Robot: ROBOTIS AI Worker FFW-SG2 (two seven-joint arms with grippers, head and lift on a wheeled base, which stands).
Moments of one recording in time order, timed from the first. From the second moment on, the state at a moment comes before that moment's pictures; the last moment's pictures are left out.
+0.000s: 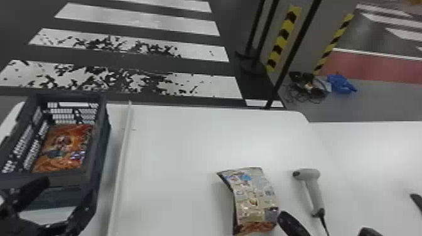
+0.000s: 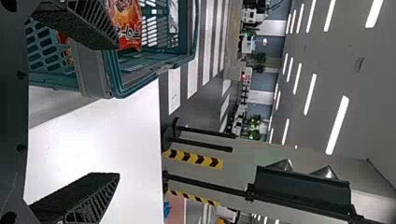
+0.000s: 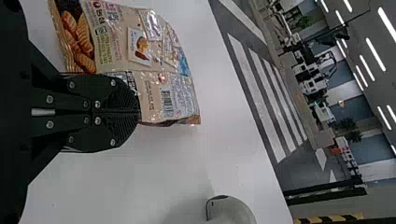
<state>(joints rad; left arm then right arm) 0.64 0.26 0.03 -2.07 0.30 0.05 -0.30 0.70 -0.03 -0.39 -1.94 -0.46 0.31 0.45</state>
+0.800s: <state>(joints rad) 0.70 0.25 0.03 -2.14 0.29 0.03 -0.29 0.62 0.00 -0.33 -2.07 -0.39 0.36 0.47</state>
